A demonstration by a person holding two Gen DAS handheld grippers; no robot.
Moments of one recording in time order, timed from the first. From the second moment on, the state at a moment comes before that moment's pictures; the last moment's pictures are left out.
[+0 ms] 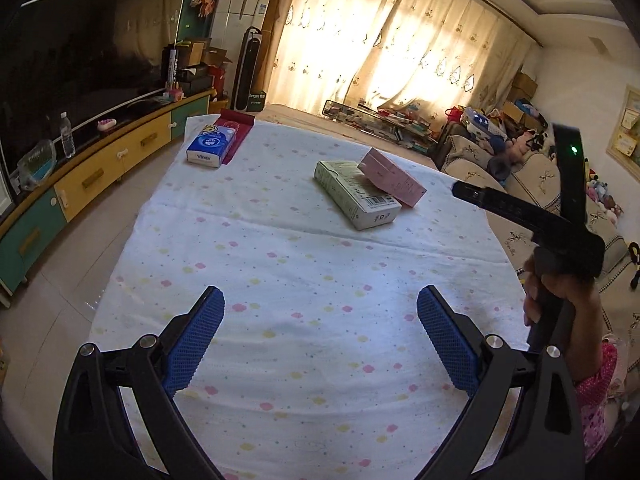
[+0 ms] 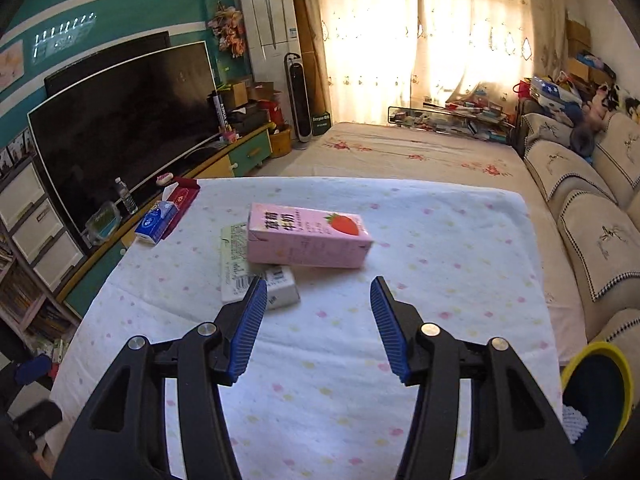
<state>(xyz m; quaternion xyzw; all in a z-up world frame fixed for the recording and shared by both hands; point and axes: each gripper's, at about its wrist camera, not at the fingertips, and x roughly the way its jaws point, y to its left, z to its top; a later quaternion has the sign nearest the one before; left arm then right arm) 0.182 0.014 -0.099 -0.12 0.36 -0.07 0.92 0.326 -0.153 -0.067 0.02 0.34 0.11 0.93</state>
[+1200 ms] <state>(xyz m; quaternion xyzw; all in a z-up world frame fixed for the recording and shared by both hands) 0.195 0.042 -0.131 -0.16 0.39 -0.08 0.90 0.376 -0.181 -0.105 0.04 0.36 -0.02 0.93</state>
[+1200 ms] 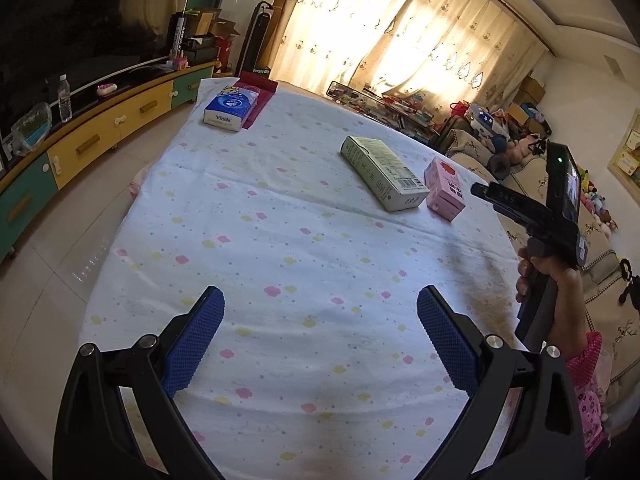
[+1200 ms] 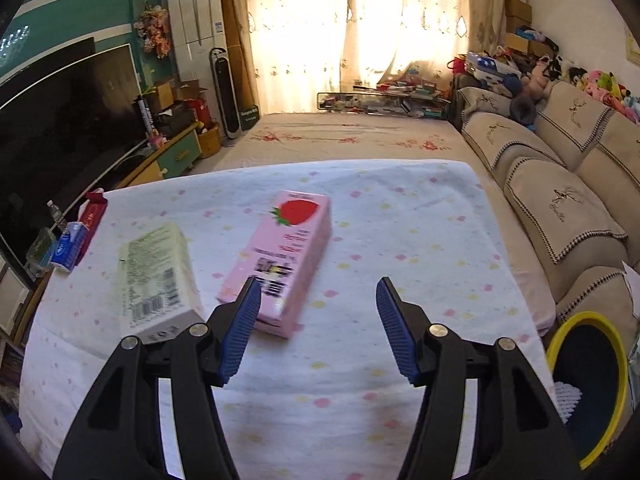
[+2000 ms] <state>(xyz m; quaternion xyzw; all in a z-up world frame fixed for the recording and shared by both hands) 0.192 0.051 -0.135 -0.16 0.40 -0.08 0.90 0.407 -0.154 -0.135 0.06 0.38 -0.06 0.92</state>
